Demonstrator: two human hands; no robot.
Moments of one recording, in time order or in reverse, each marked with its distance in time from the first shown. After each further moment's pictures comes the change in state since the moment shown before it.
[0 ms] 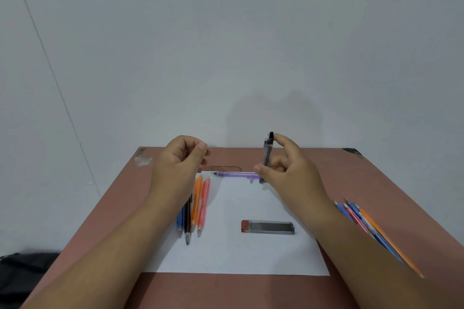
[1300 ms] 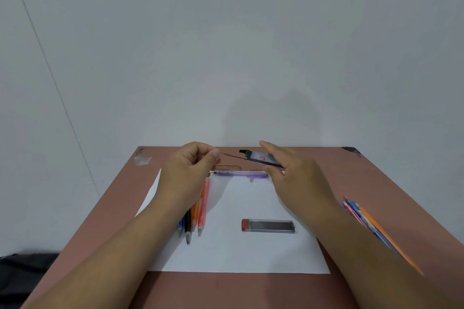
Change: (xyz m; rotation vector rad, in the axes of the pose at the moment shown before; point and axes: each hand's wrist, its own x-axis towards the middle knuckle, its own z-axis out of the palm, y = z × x) left_hand -0.005 0.001 0.007 0.101 -0.080 -0.037; right_hand 0.008 0.016 -0.008 -0.474 0.025 -0.196
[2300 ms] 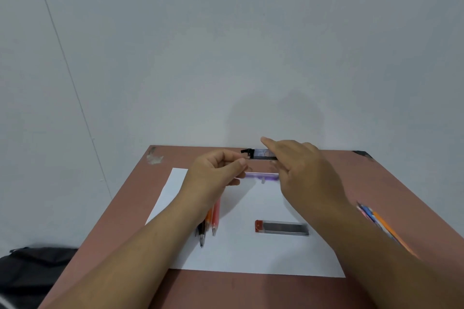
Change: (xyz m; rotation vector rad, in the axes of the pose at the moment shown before) left_hand -0.001 -0.002 0.007 -0.222 -0.223 -0.115; right_hand 0.007 -0.005 0.012 -0.357 0.295 -0.481
